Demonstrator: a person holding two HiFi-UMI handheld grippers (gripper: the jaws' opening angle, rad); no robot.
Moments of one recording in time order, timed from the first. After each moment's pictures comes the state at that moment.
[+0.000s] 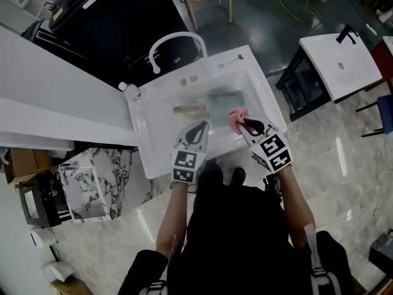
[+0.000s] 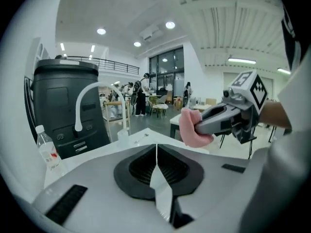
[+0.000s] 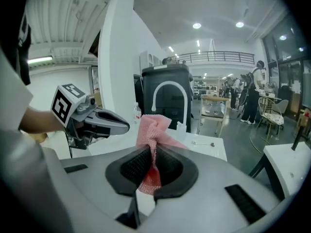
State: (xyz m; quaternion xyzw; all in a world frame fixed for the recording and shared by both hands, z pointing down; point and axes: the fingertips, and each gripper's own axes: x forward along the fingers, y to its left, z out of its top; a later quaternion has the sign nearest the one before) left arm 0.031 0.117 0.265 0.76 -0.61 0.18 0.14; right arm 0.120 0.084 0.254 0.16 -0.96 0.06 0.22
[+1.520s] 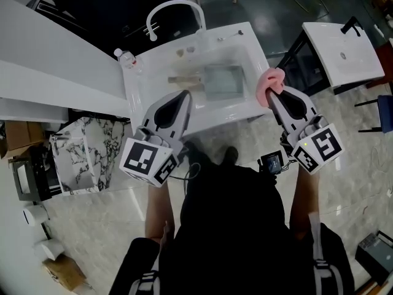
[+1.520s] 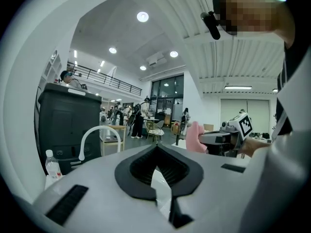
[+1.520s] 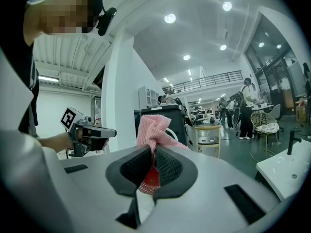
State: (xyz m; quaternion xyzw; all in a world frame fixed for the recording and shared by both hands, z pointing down) left arm 0.053 0.170 0.092 0.78 -0.61 0.03 0.09; right arm 0.209 0.095 0.098 0.19 -0.98 0.05 0.03
